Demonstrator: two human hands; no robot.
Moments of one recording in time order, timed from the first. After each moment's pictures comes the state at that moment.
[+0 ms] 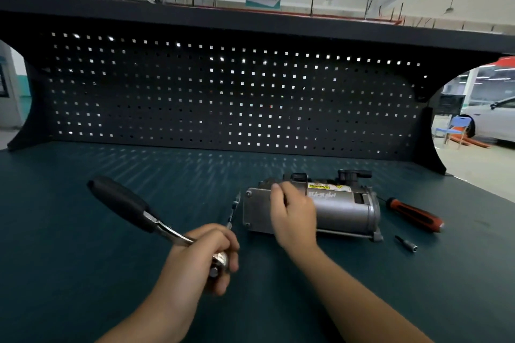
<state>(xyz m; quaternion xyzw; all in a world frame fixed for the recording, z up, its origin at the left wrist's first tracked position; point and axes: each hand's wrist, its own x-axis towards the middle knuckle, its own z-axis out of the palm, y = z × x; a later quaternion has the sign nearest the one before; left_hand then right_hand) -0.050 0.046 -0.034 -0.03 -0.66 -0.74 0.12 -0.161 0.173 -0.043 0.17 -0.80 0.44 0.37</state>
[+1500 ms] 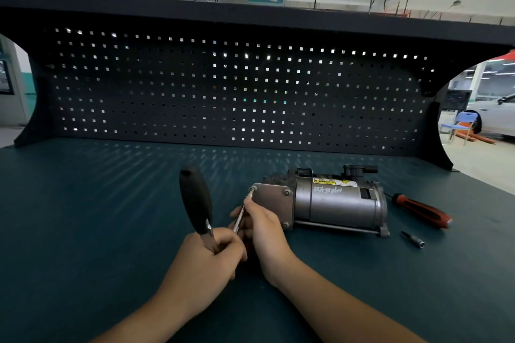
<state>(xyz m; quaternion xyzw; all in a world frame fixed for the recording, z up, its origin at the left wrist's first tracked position) -0.061 0.038 -0.046 -0.06 -0.82 -0.55 0.16 -0.133 0.134 -0.054 0.11 -0.64 0.76 -0.08</state>
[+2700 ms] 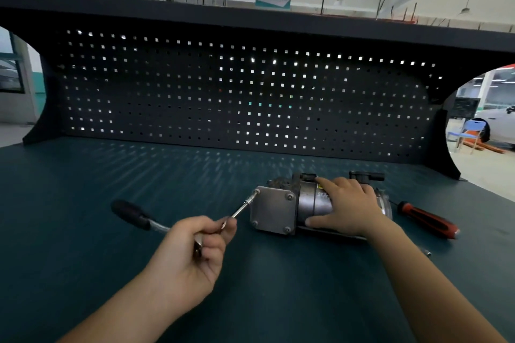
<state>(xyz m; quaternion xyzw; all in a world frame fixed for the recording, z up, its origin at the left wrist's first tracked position) -0.067 0.031 -0.019 0.13 -0.35 -0.93 -0.05 -0.189 0.257 -0.011 0.12 -0.98 0.00 0.13</state>
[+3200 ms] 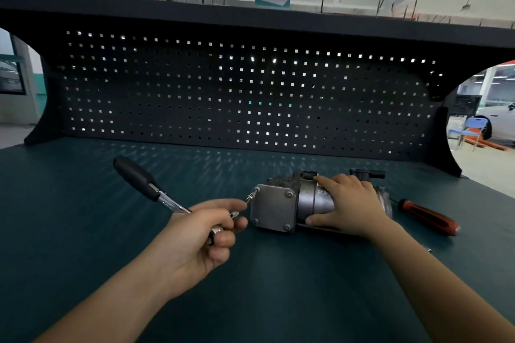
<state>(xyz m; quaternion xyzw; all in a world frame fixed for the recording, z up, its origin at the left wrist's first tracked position) -0.066 0.038 -0.004 0.08 -0.55 -0.83 0.01 -0.188 0.260 -0.013 0.14 -0.98 -0.01 0.16</state>
